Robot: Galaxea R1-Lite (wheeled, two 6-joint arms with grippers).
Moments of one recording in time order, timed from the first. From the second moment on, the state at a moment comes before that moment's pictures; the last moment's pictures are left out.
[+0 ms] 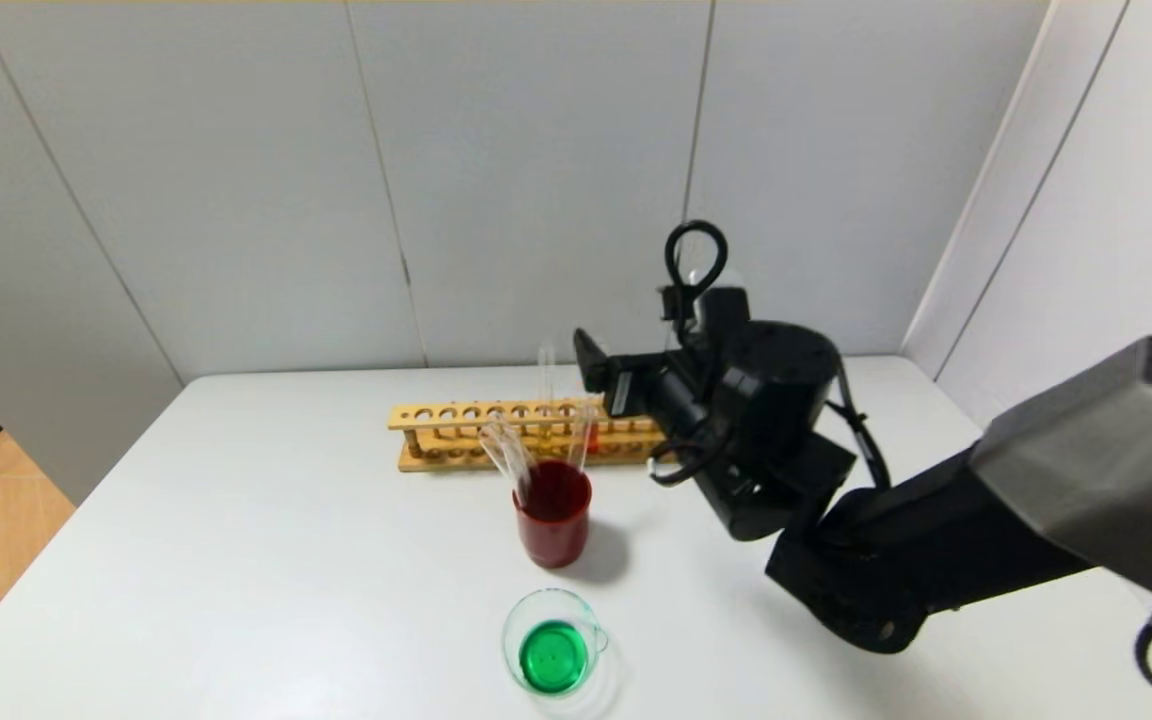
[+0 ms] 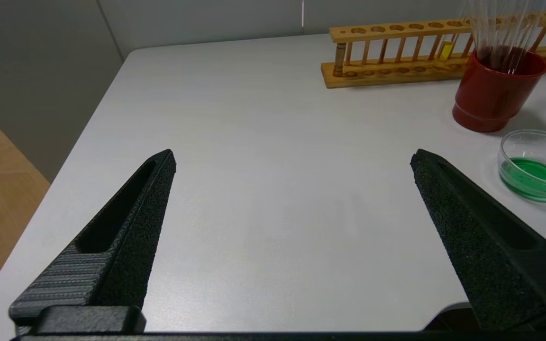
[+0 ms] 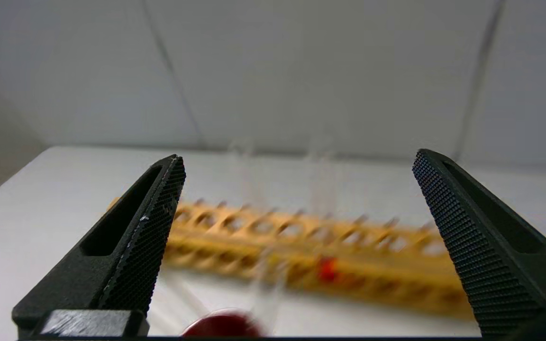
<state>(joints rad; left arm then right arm) 0.00 0.00 0.00 0.00 -0.02 0.02 0.72 2.09 -0.97 -1.20 -0.42 0.08</state>
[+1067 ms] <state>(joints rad) 0.00 0.00 0.00 0.00 -0.02 0.02 0.14 0.63 -0.96 -0.31 -0.64 -0.79</state>
